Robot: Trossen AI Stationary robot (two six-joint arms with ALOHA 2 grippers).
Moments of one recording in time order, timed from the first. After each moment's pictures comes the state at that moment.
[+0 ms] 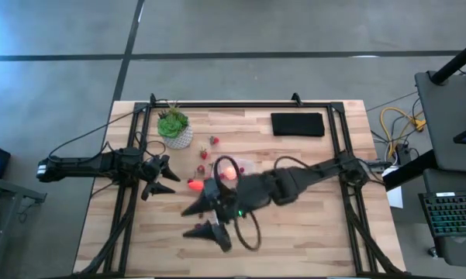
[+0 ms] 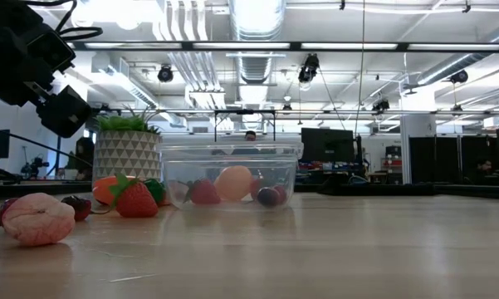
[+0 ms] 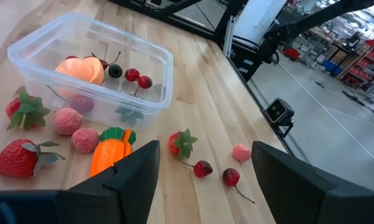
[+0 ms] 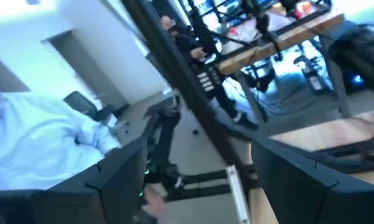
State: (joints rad) left arm 0.03 0.17 0.10 -0.27 0.36 -0.33; right arm 0.38 2.12 2.35 -0.32 0.02 0.55
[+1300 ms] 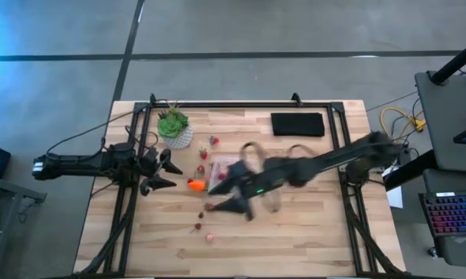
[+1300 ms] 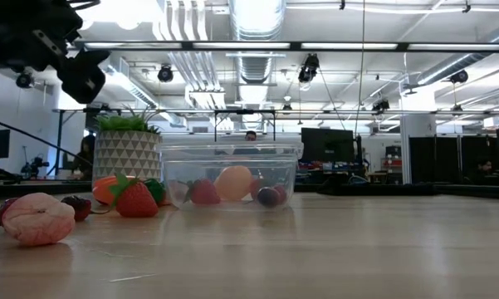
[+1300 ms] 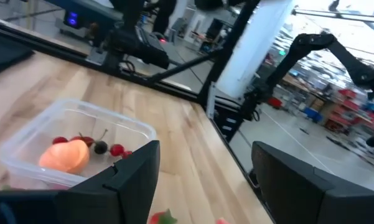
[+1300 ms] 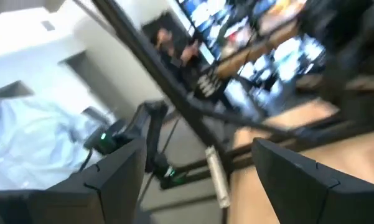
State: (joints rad) left arm 0.03 0.29 0.15 0.05 0.32 -0.41; right arm 0.26 1.70 1.37 0.33 -0.09 0.61
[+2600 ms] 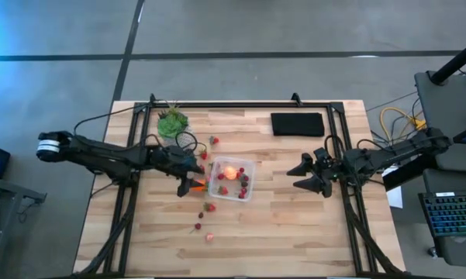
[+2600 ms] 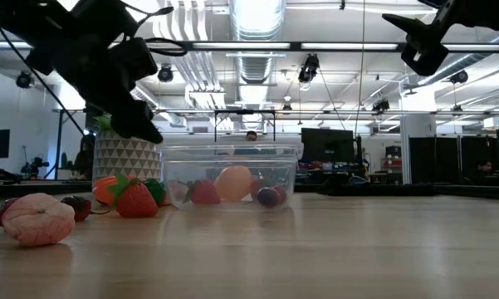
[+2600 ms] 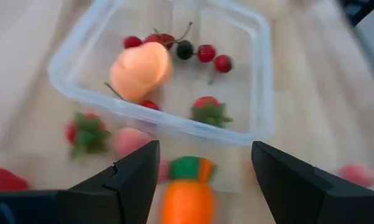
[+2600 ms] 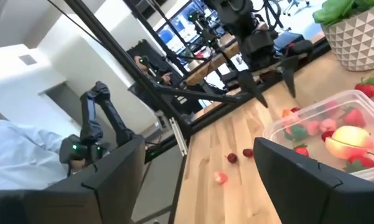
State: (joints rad) left arm 0.03 1.09 0.45 0.00 0.15 -0.17; right arm 0.29 0.62 0.30 0.36 0.08 0.68
